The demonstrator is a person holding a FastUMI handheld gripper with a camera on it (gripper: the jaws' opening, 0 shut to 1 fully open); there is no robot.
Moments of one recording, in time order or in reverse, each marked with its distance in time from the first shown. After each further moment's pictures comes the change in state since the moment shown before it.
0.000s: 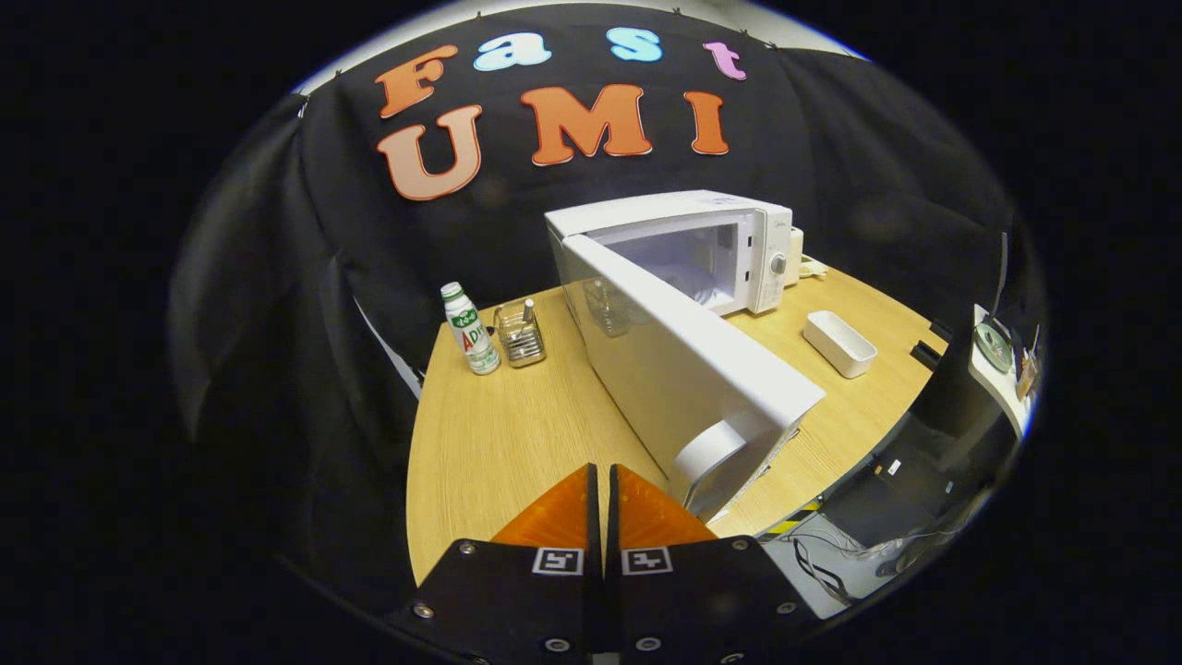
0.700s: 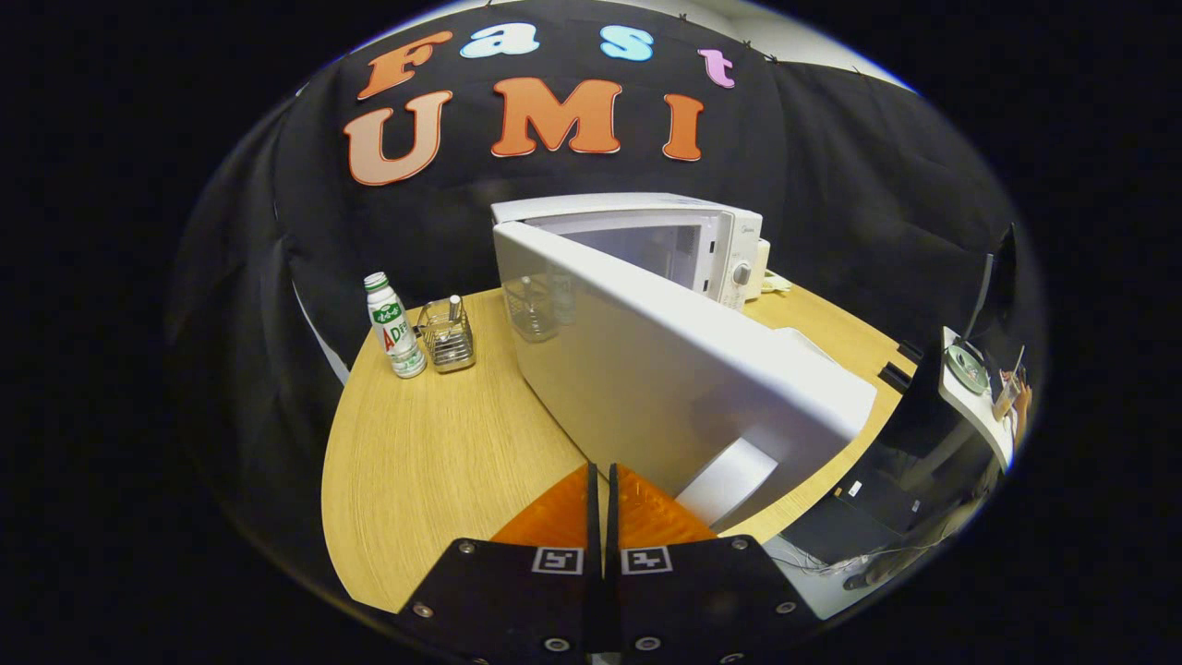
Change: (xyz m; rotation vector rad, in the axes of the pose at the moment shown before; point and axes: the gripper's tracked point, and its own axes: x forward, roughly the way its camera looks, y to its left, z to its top) arm 0.052 -0.061 0.021 -0.043 -0.061 -0.130
